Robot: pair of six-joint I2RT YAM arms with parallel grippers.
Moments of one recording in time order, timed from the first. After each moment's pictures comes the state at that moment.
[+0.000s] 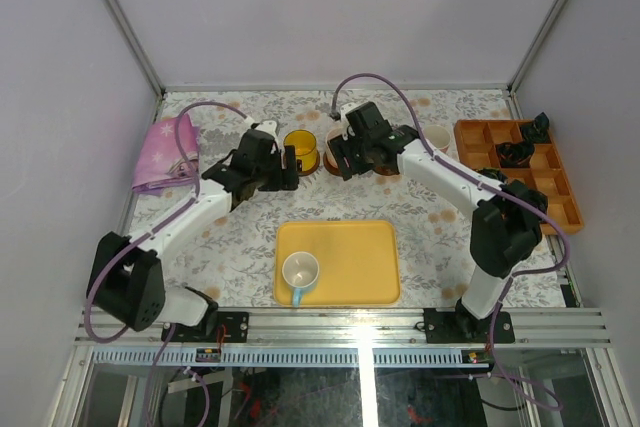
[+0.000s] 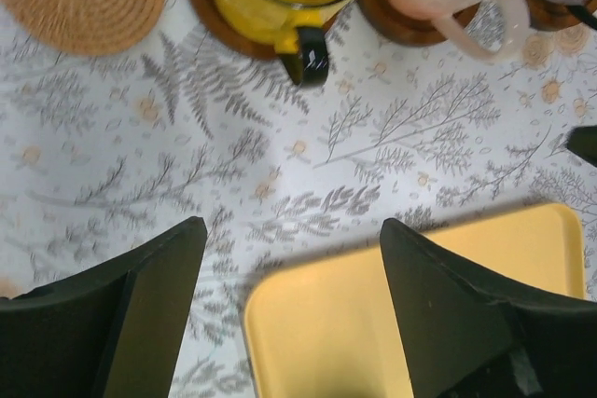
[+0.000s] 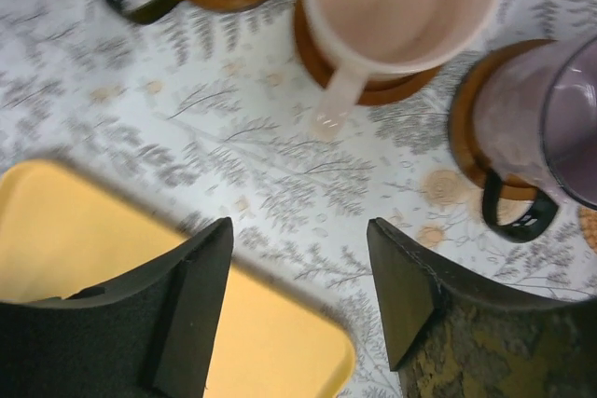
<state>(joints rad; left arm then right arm) -0.46 1.41 1.00 -0.33 -0.03 -0.40 0.63 1.78 1.46 -0.57 0.06 0.10</state>
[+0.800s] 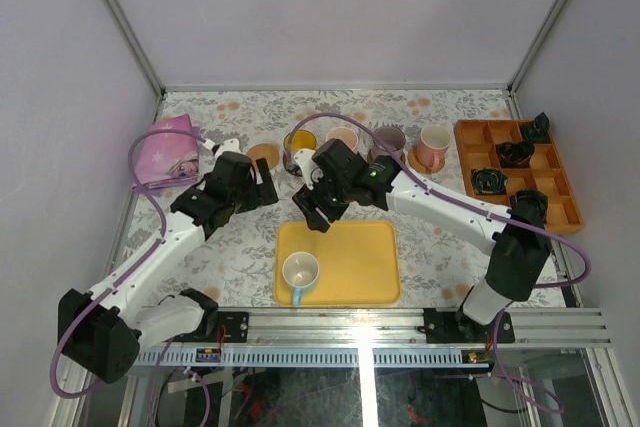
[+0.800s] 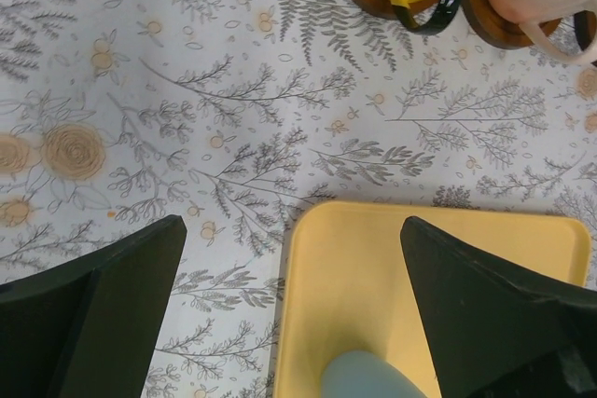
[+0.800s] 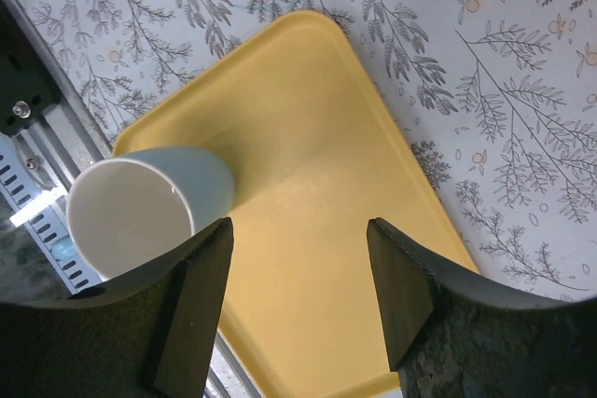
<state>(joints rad) -0.46 1.09 0.86 -0.55 -0.21 -0.60 0.93 1.65 1.41 -0.70 -0.20 0.01</state>
